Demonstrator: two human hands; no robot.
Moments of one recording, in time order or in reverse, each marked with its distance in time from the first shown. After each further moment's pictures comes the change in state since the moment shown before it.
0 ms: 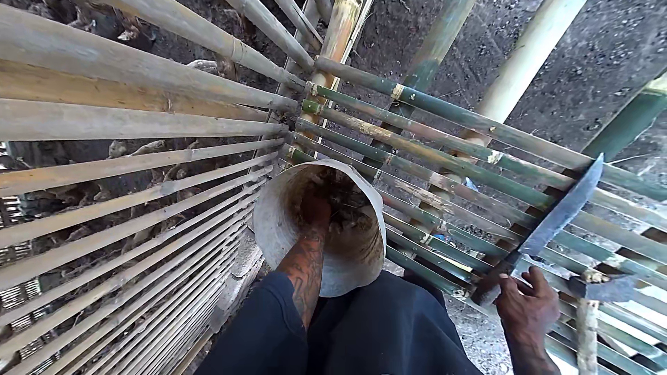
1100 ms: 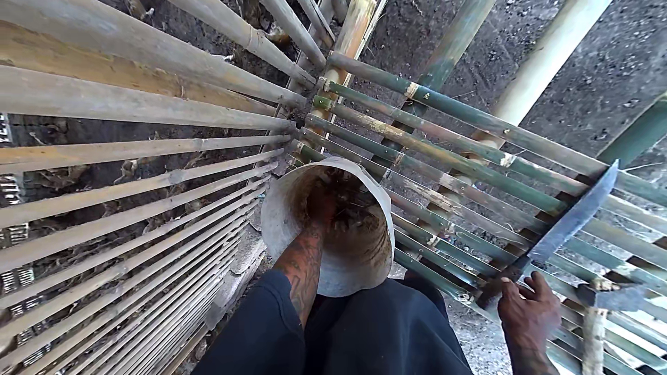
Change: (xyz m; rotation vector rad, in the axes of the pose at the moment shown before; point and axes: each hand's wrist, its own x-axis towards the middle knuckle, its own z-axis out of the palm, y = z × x) left_hand 0.016 -0.012 -0.010 0.082 -0.201 0.122; right_hand -0.007 -0.001 0.008 -0.018 0.003 -0.007
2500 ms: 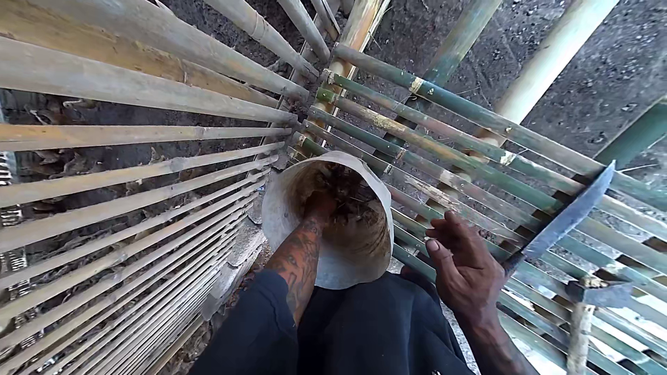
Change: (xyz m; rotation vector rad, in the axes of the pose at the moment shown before) left_hand -0.023 0.005 -0.012 0.131 -0.194 -0.202; right_hand -0.077 -0.177 0.012 0.454 -0.337 -0.786
